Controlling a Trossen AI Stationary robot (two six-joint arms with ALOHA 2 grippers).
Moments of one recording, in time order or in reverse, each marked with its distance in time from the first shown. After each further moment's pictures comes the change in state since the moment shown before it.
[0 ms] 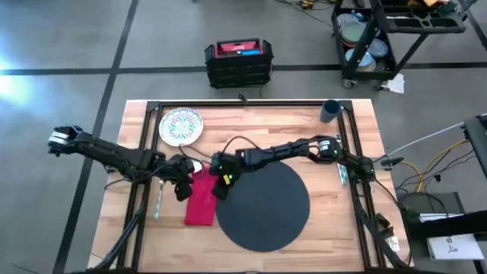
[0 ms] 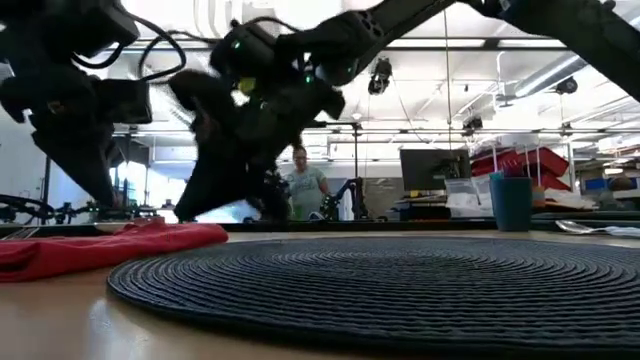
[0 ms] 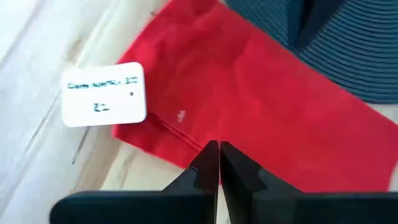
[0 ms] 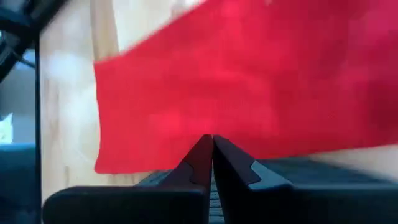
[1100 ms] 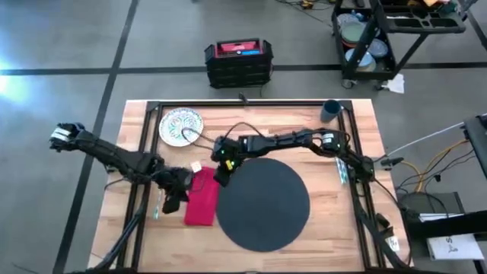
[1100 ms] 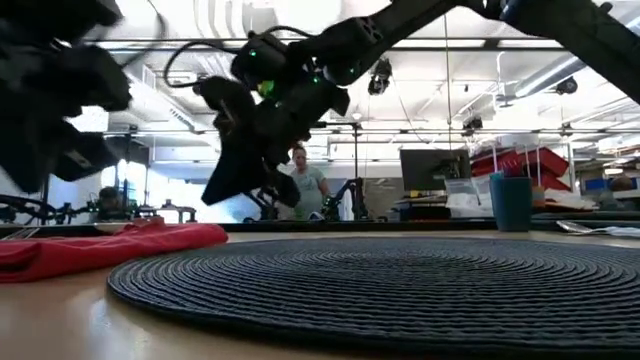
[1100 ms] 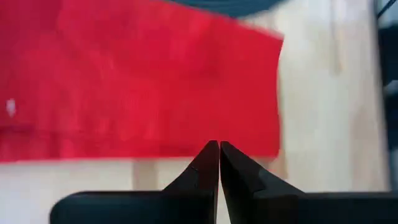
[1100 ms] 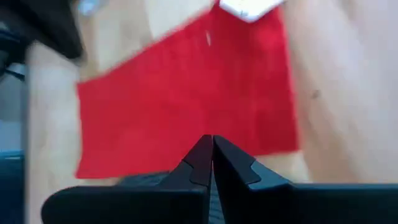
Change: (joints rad) left arm -0.205 0.004 0.033 -0.010 0.199 0.179; right arm -0.024 -0.033 -0.033 0.010 0.017 -0.041
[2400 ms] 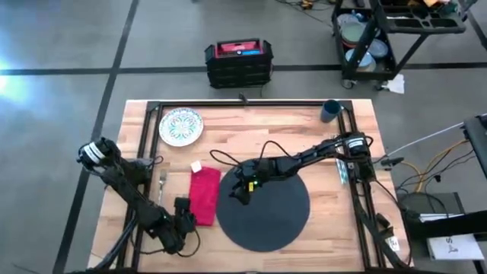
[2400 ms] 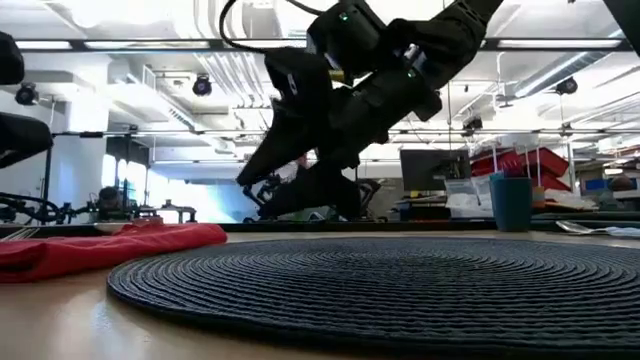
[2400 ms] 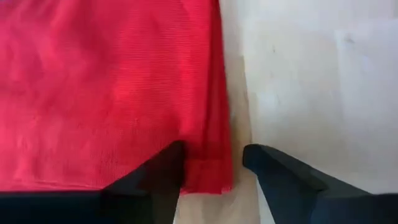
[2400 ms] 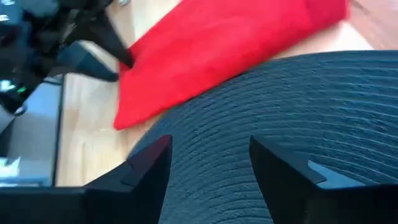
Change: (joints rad) left arm -0.498 0.763 0.318 0.010 -0.452 -0.344; right arm 0.134 -0.297 -0.636 0.559 0.157 0.207
